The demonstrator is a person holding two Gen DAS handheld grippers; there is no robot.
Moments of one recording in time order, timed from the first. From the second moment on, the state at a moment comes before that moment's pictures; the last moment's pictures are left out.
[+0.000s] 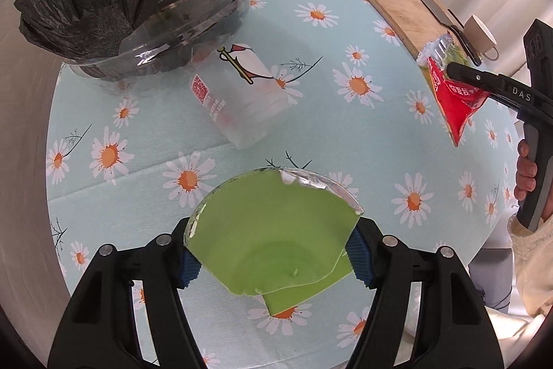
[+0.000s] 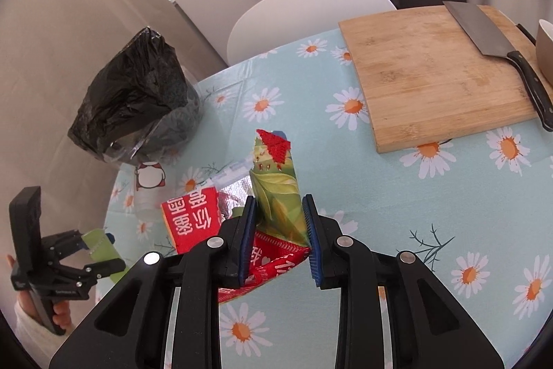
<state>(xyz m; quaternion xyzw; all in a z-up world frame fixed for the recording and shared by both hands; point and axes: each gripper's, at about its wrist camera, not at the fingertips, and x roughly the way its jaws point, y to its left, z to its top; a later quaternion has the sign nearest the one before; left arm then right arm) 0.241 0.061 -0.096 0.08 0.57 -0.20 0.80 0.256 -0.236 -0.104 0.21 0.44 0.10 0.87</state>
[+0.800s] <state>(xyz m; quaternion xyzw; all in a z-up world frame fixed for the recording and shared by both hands) 0.209 0.074 -0.020 0.04 0.52 -0.15 0.84 0.223 -0.254 -0.056 0.11 0.43 0.13 0.89</state>
